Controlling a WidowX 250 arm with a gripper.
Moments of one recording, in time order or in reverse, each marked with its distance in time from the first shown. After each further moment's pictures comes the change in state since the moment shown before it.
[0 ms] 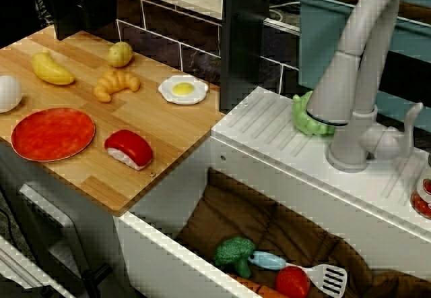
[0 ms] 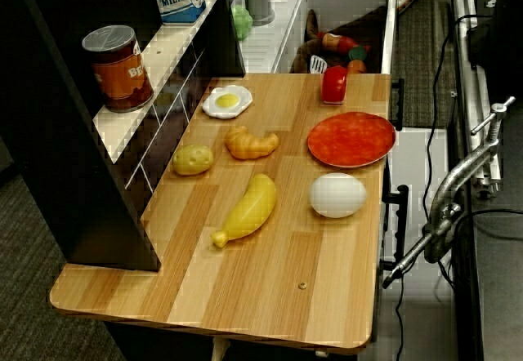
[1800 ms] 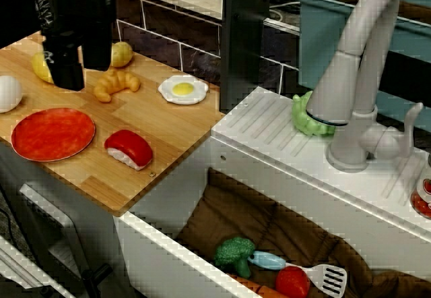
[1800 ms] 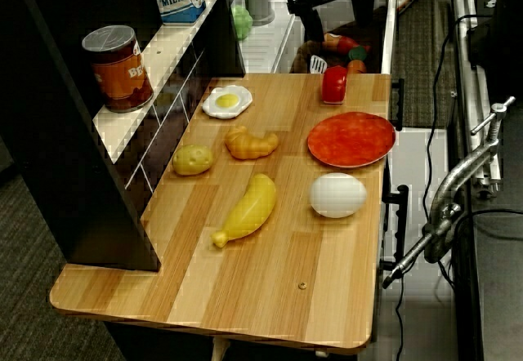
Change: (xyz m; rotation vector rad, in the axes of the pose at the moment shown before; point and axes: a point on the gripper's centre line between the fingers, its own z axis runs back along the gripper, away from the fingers) arm -0.003 0.018 -0.068 -0.071 0.121 -1.299
